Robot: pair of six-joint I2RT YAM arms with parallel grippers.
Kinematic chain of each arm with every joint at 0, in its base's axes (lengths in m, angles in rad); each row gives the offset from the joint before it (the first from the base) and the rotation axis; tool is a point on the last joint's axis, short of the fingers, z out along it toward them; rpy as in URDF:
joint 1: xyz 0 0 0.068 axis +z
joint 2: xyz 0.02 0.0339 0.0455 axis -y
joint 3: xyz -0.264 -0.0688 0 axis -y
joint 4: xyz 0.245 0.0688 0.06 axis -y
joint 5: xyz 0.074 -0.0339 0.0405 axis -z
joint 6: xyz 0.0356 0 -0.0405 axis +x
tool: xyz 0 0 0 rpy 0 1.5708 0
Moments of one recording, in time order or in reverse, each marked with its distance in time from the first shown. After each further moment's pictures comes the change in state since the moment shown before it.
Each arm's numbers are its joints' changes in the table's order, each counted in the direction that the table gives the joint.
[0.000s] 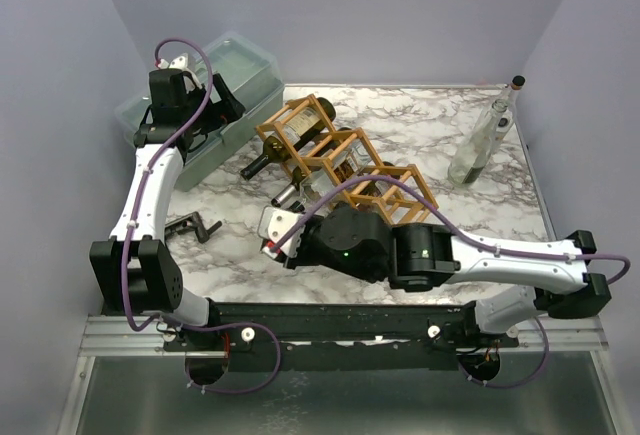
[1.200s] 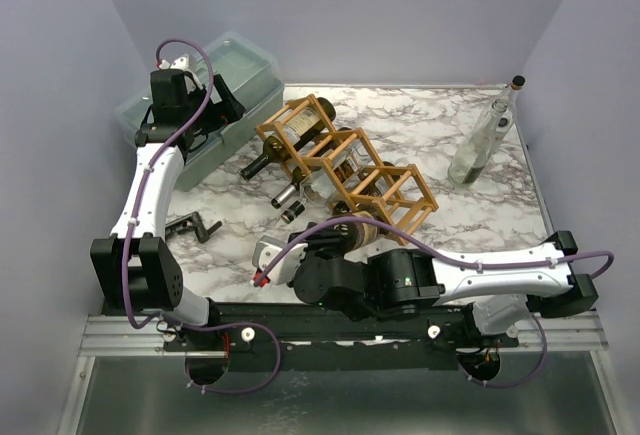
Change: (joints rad) left arm 0.000 -0.012 0.000 0.000 -0.001 0.000; right arm 0.132 -0.044 0.018 -0.255 0.459 -0.018
